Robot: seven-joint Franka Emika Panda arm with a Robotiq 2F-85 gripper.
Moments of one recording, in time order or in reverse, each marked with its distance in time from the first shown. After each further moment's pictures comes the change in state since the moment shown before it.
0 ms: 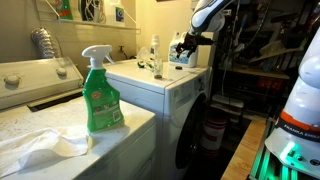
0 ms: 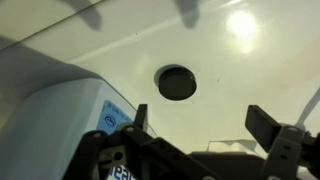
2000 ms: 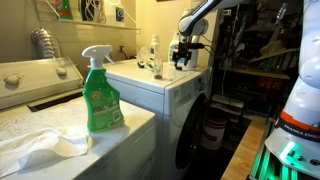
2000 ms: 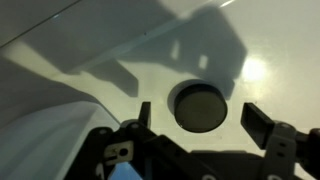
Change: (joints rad) arm 0.000 0.292 -0.024 0.342 0.015 -0.333 0.004
